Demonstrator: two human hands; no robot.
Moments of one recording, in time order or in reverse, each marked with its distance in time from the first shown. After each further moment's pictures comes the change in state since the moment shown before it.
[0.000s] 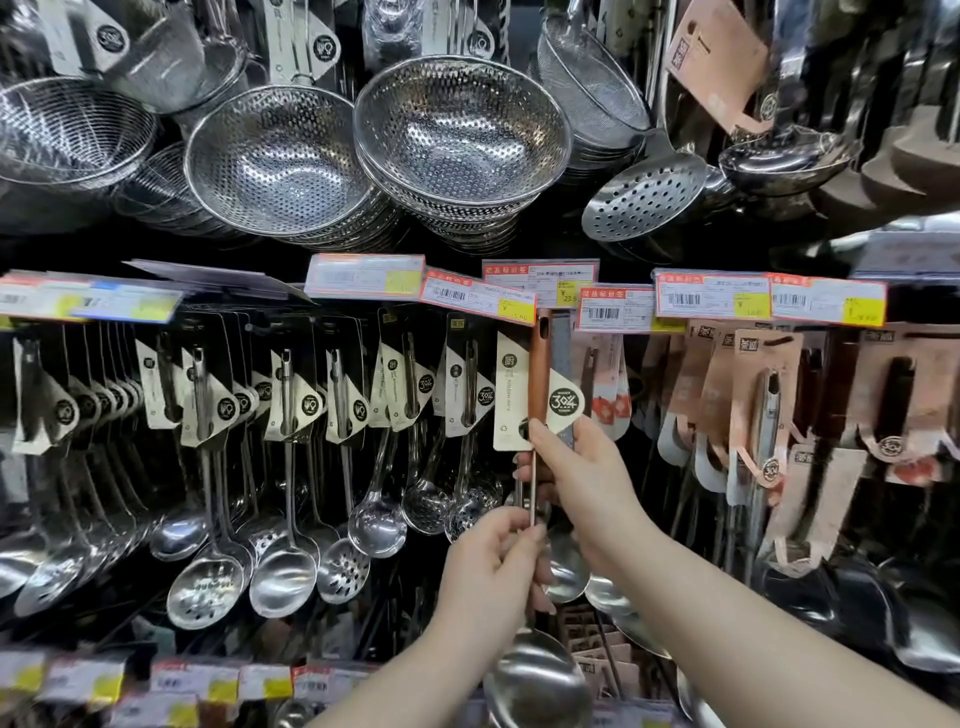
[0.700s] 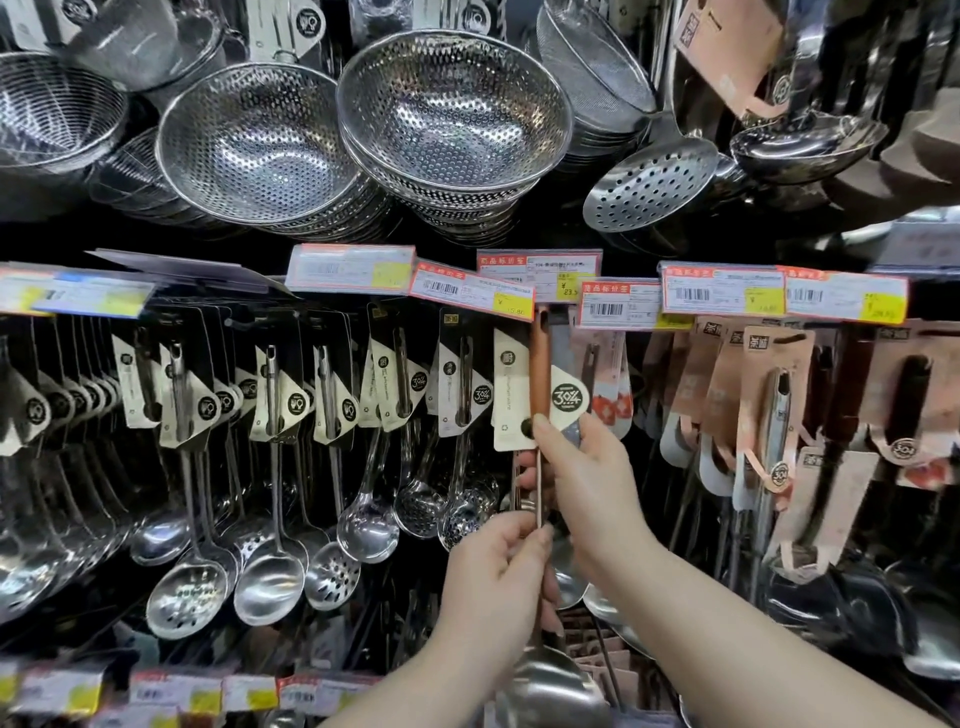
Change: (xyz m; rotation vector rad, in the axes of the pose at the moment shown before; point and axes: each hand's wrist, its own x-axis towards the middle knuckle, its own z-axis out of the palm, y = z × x) left_hand 0.006 0.003 0.008 -0.097 -0.012 0.009; right_hand 0.003 0.001 0.002 -0.013 0.115 -0.019
